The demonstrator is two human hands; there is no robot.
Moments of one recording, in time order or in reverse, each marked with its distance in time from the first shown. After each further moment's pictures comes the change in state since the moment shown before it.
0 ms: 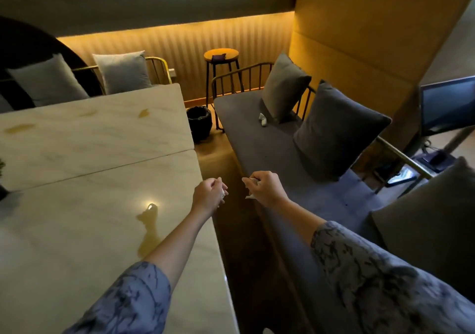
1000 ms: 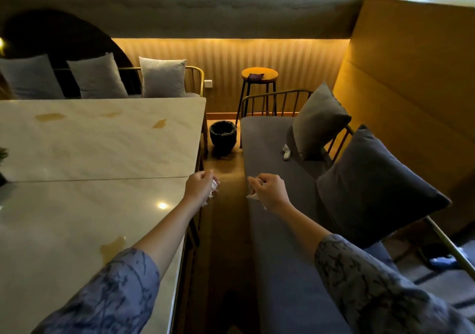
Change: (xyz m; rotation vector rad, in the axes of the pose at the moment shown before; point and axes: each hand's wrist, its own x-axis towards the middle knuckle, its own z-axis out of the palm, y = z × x) left_hand 0.177 0.079 0.038 -0.193 0.259 -0.165; right_hand 0.212 0.045 -0.061 0.177 -0.157 -0.032
